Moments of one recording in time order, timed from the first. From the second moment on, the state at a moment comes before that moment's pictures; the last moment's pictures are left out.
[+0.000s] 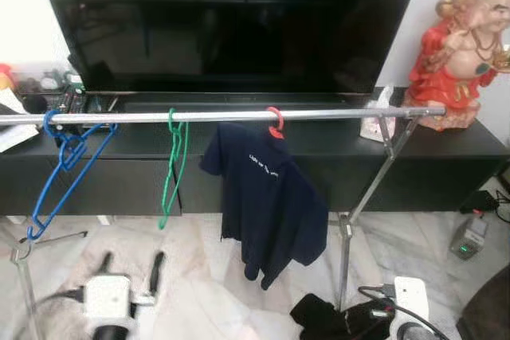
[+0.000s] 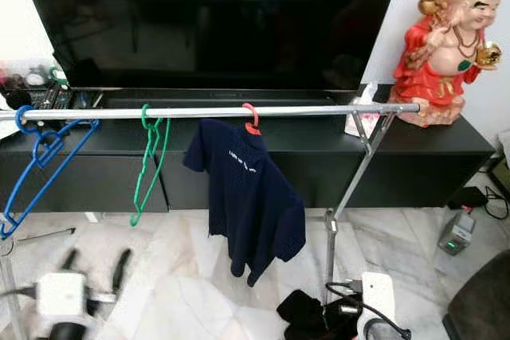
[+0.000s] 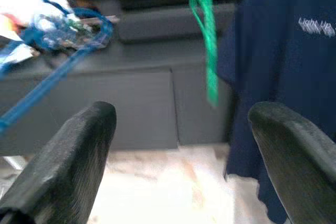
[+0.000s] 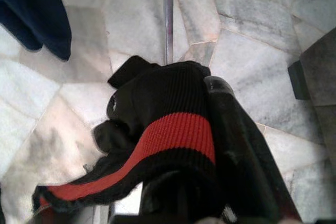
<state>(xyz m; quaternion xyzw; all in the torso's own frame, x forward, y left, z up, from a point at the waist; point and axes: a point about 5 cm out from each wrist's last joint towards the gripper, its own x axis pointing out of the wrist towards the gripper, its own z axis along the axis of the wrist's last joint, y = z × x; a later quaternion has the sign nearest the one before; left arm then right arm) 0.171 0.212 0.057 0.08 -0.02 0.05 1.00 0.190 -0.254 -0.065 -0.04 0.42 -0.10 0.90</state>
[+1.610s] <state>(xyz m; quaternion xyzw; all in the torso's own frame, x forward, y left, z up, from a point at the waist) 0.239 0.186 0.141 0.05 -0.06 -0.02 1.00 0.200 -0.247 -0.062 -0.03 0.42 -0.09 0.90</state>
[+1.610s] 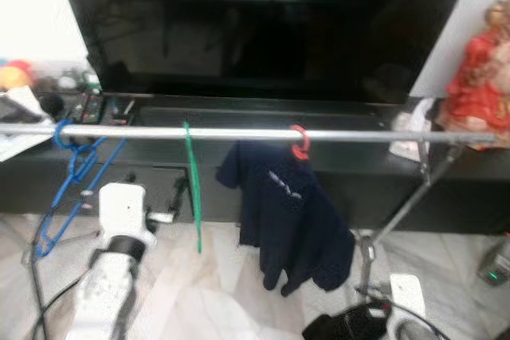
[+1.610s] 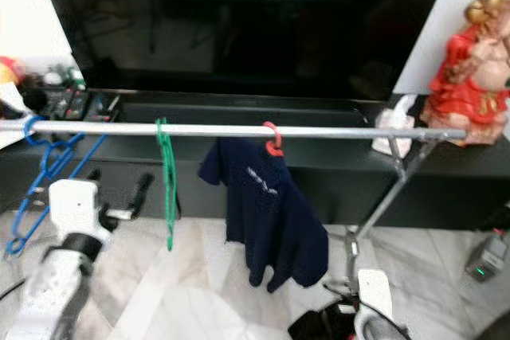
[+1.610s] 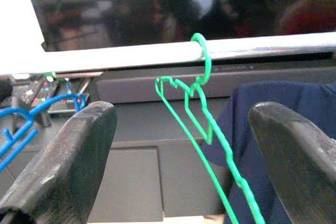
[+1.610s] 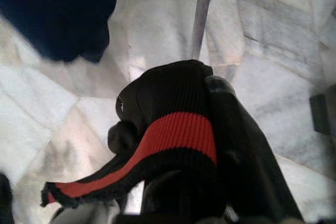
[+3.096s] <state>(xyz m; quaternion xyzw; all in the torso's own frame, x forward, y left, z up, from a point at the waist) 0.294 0.203 0.128 0.10 0.11 0.05 0.99 0.195 -0.252 -0.064 -0.03 0.44 -0.09 0.90</state>
